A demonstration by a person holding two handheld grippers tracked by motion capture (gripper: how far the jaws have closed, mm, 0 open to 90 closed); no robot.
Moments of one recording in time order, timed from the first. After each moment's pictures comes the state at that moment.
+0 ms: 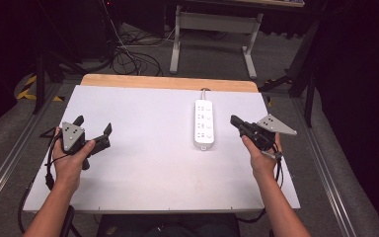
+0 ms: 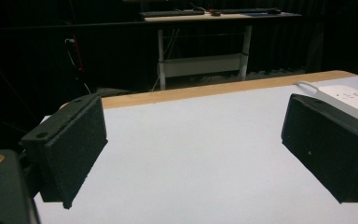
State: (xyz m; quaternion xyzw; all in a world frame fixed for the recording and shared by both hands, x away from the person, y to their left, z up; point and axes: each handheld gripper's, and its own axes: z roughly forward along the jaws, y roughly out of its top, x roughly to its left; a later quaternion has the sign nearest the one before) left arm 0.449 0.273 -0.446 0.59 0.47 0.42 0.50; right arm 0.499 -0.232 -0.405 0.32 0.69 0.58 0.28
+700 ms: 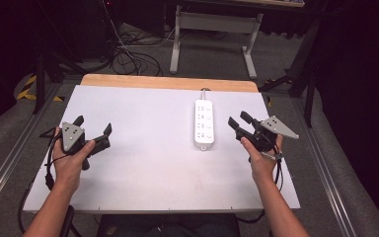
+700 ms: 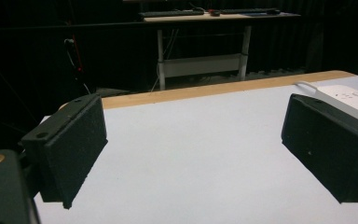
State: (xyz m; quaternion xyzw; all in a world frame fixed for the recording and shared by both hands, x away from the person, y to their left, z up) left arm 0.449 0.273 -0.446 0.60 0.47 0.42 0.50; right arm 0.502 -0.235 -0.411 0.36 0.65 0.60 0.29
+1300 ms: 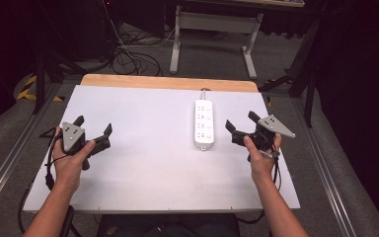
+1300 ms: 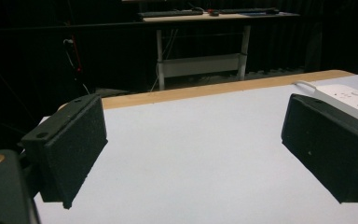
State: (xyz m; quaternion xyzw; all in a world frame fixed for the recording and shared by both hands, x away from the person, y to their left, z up) left arm 0.448 0.273 -0.446 0.60 0.47 0.42 0.50; right arm 0.509 -0.232 -0.416 0.38 0.65 0.59 0.31
